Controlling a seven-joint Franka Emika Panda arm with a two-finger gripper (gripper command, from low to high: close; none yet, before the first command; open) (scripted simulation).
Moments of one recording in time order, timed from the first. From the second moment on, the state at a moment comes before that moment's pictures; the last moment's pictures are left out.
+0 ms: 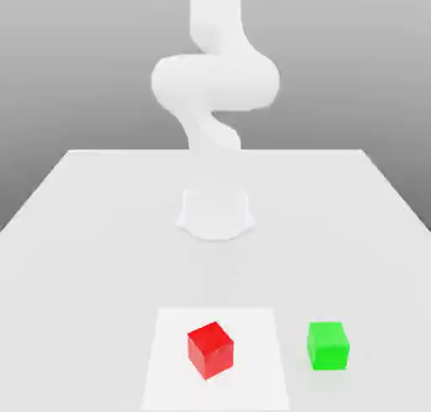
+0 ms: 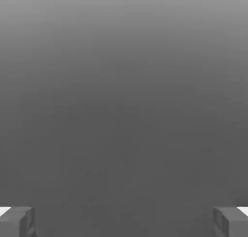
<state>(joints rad) 0.03 -0.71 -0.03 -2.34 0.01 2.35 0.73</state>
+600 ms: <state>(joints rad) 0.18 -0.05 -0.18 -2.61 0.08 2.68 0.25</state>
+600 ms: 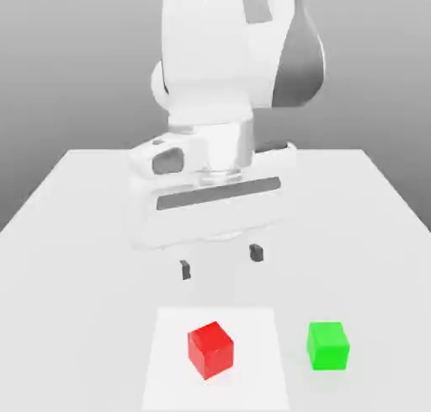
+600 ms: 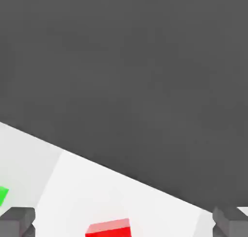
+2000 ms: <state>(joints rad) 0.41 0.16 0.00 -2.62 0.00 2.77 -0.46</state>
